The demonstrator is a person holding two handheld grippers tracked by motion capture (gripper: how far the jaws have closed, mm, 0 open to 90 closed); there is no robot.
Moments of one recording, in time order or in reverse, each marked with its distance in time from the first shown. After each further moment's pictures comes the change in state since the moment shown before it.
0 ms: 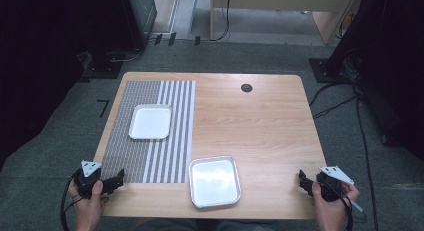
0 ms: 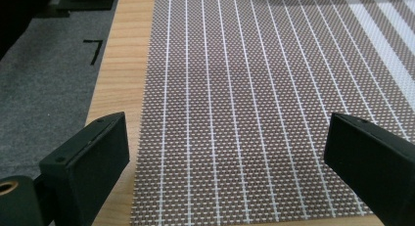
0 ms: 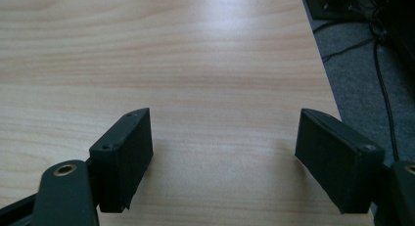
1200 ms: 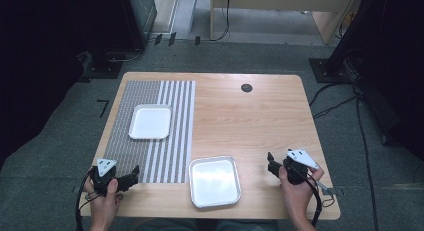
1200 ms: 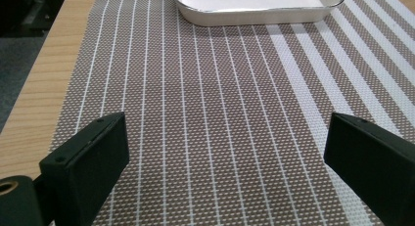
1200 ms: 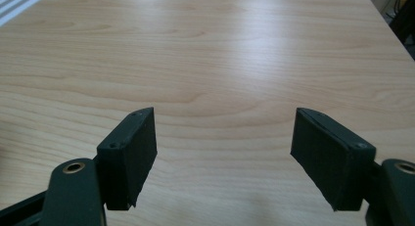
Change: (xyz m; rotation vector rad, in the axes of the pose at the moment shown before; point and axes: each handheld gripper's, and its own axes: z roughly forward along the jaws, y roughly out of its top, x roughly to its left) left arm -0.041 0.009 -0.001 -0.078 -0.063 0.008; right arm 0.090 0.043 0.013 -0.152 0.128 -0.055
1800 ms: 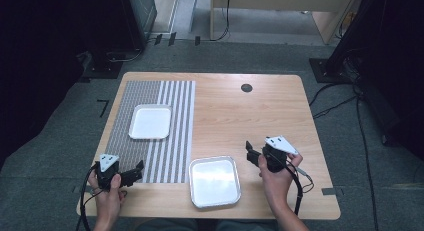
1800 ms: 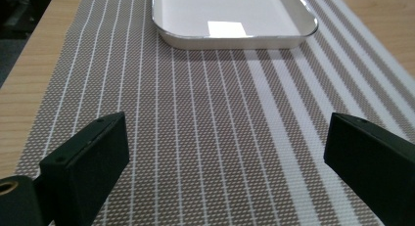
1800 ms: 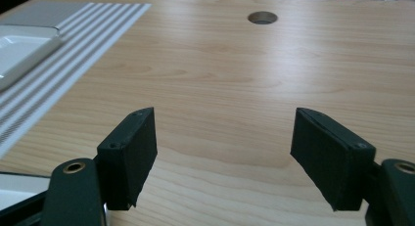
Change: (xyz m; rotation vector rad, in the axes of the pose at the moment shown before) left arm -0.010 0.012 0.003 -0.028 -0.039 -0.036; right arm 0.058 0.041 0.011 -0.036 0.120 0.004
